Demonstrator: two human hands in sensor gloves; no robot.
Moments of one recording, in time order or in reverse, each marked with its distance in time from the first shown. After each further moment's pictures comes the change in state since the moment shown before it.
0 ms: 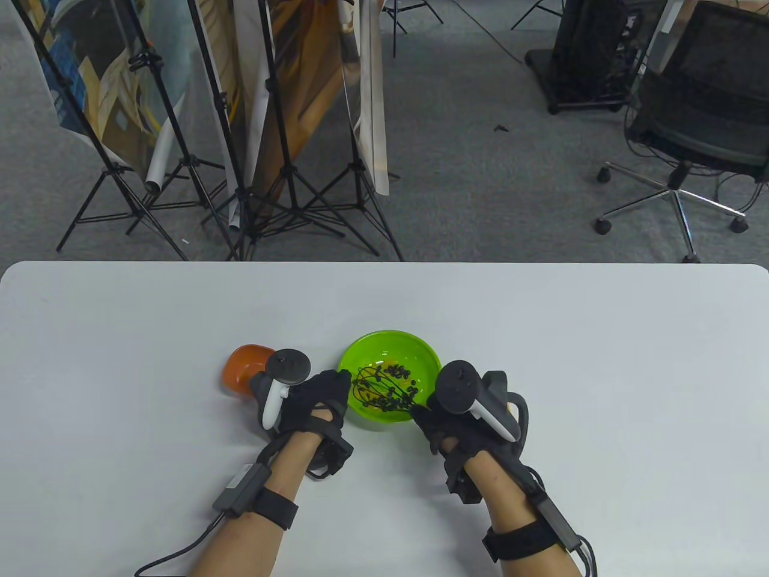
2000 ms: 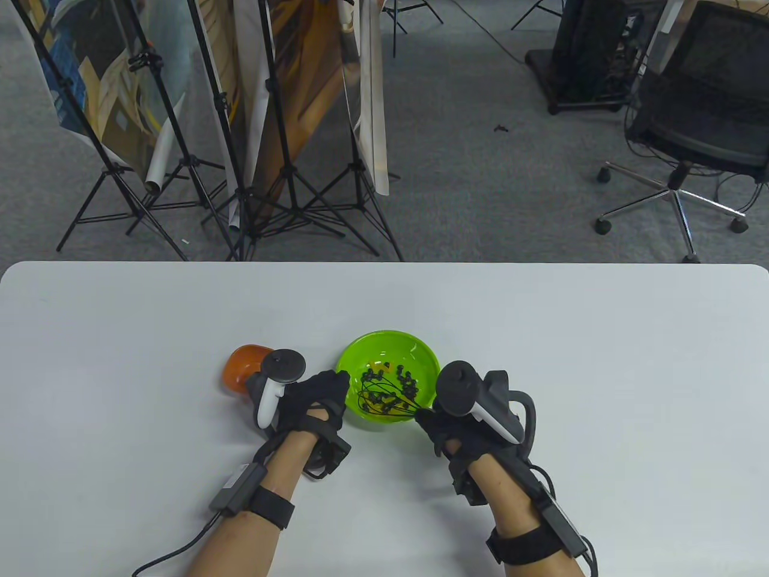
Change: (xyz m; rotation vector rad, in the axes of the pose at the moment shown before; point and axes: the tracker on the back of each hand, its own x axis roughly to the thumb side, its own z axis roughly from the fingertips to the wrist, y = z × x) left_hand -0.003 0.002 -0.001 -0.059 0.011 0.057; right_hand 0.007 -0.013 0.011 -0.069 0.036 0.080
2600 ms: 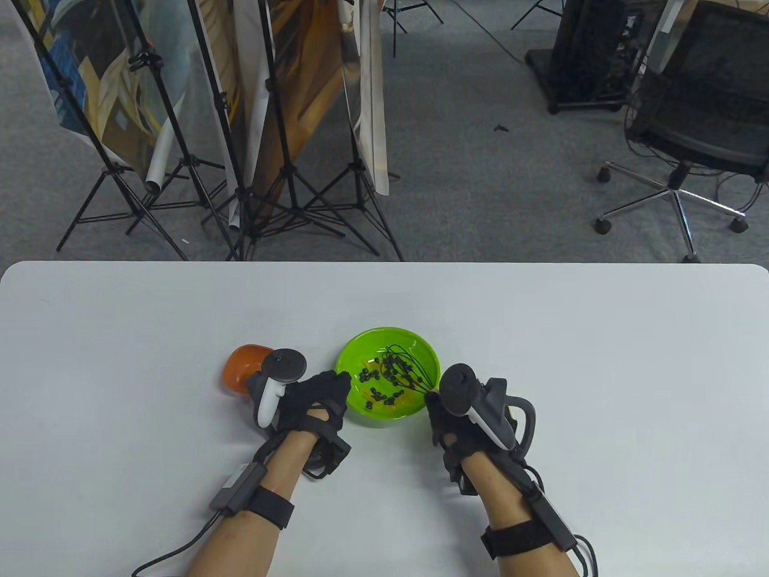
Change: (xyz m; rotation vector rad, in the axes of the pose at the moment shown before) left_hand 0.000 0.000 0.000 -0.014 -0.009 -0.003; right_hand -0.009 0.038 -0.019 -0.116 0.103 -0.075
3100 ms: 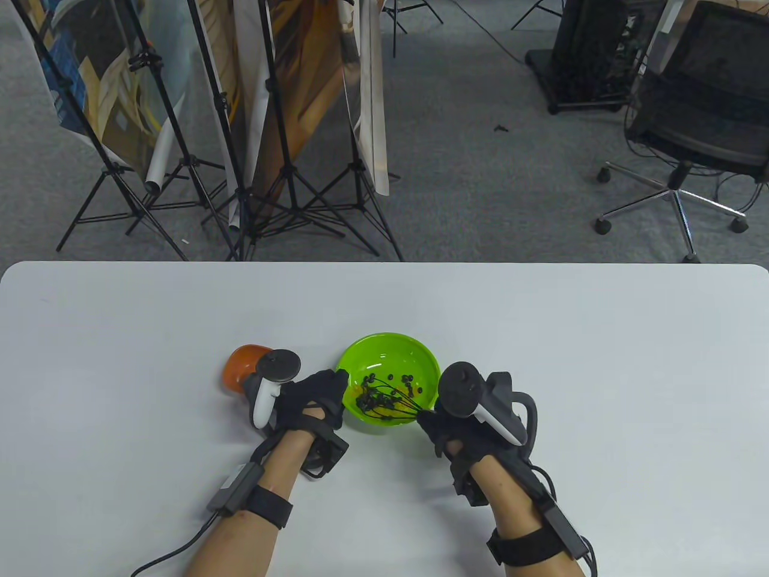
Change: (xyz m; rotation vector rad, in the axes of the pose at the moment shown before) left_hand -0.005 0.003 -0.002 -0.028 0.011 0.075; right_hand 0.008 -0.042 0.018 0.092 -0.096 0.112
